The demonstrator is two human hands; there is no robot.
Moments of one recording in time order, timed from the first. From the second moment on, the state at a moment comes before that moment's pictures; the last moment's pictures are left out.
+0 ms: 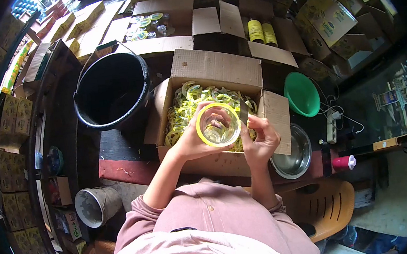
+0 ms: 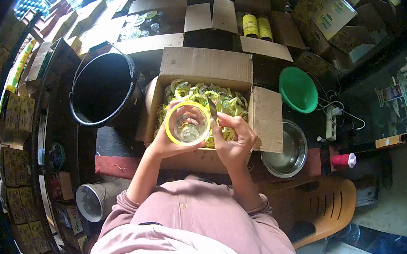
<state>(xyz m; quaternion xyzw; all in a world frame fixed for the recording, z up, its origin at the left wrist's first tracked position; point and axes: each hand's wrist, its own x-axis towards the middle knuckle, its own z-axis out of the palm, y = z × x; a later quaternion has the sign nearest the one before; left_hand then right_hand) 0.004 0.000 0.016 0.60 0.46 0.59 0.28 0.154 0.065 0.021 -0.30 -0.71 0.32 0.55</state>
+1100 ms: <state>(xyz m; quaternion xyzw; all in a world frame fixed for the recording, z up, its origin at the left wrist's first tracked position) 0.002 -0.003 0.005 0.66 0.45 0.51 0.32 0.158 0.068 0.017 -0.27 -0.74 0.31 0.53</state>
